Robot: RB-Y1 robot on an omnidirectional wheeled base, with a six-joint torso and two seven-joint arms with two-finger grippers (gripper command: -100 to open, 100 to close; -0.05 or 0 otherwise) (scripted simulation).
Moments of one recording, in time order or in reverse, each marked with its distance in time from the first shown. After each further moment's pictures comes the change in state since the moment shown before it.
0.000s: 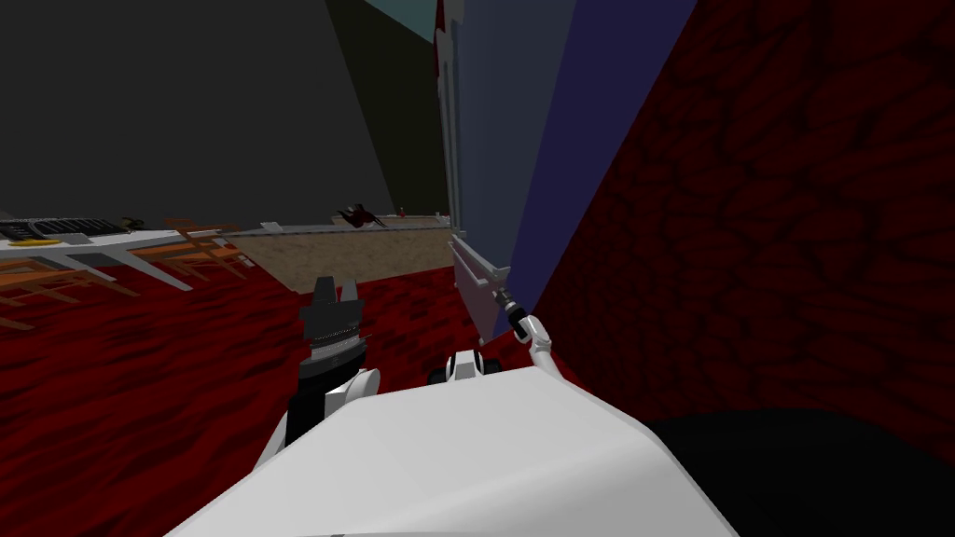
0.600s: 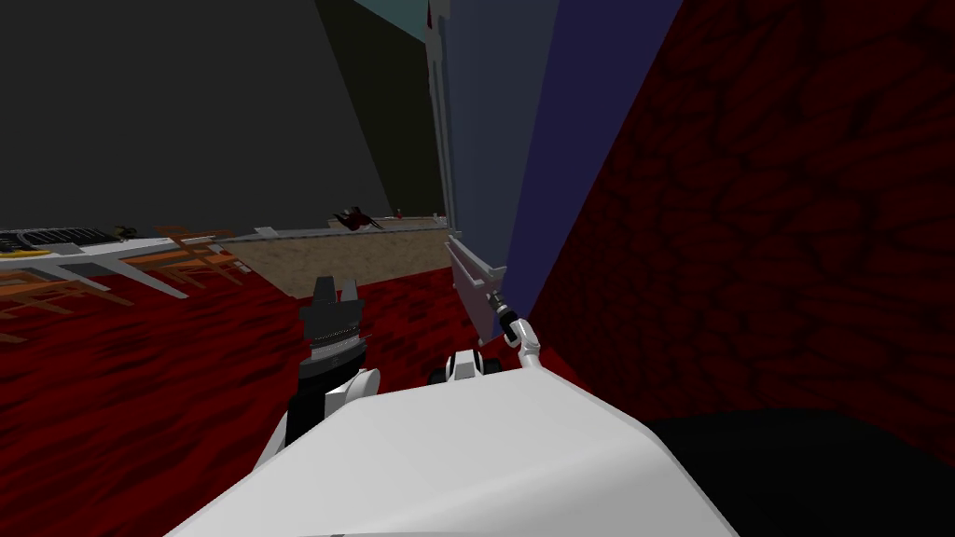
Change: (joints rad) left arm 0.000 0.000 0.000 0.000 0.000 0.000 0.000; right arm 0.003 0.137 -0.004 0.039 0.036 0.009 0.071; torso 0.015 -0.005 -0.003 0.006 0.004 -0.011
